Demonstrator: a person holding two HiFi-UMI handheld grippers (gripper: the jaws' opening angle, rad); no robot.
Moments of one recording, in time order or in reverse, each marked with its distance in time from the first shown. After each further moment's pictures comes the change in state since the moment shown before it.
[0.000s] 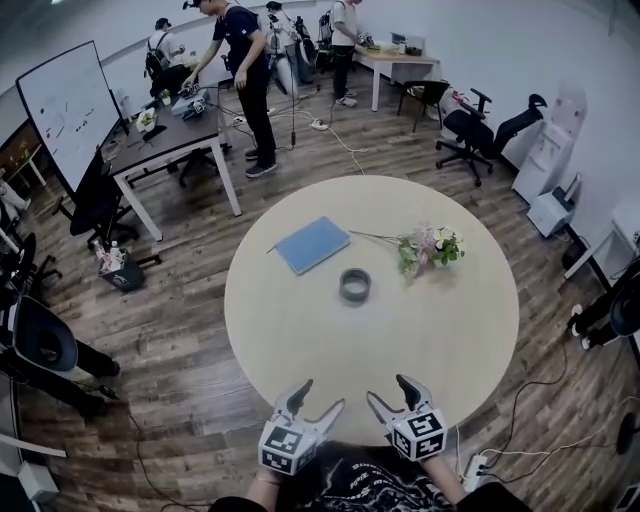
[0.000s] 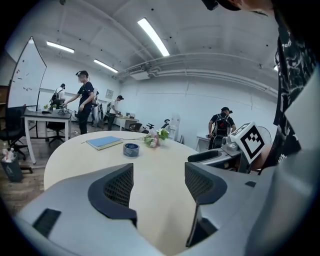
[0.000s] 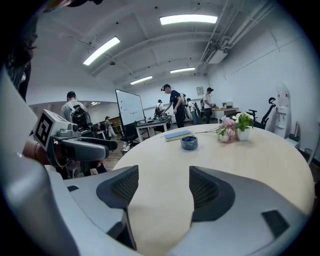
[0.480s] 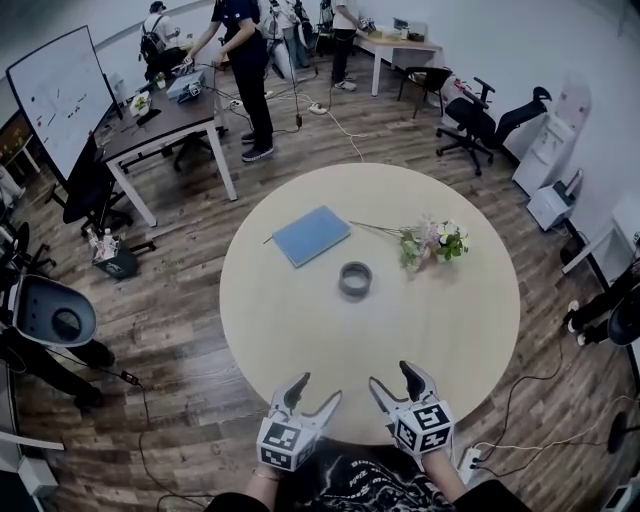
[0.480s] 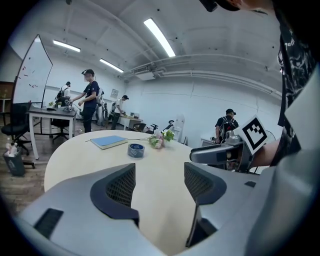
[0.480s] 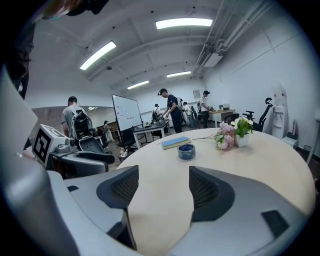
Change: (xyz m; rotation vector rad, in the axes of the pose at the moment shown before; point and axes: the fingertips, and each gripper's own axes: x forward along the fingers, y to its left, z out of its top) left arm 0.016 0.023 0.006 -0.044 -0.006 0.032; right arm 0.015 -0.016 0.037 0.040 -0.050 -0.019
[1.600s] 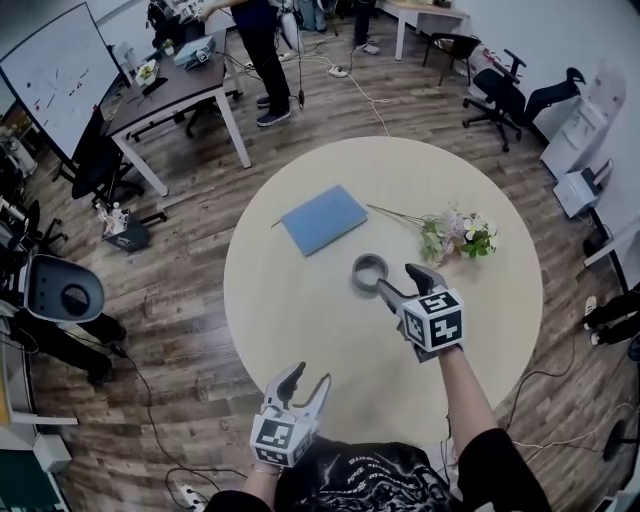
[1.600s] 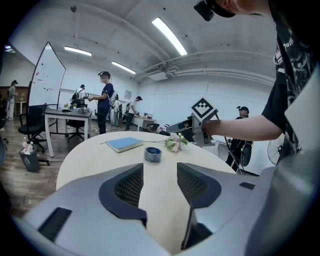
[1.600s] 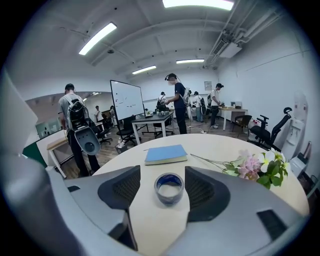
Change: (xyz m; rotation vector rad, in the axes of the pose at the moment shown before) left arm 0.033 0.054 0.024 -0.054 -0.005 0.163; right arm 0.173 -0.105 0.135 -0.137 0.147 0.032
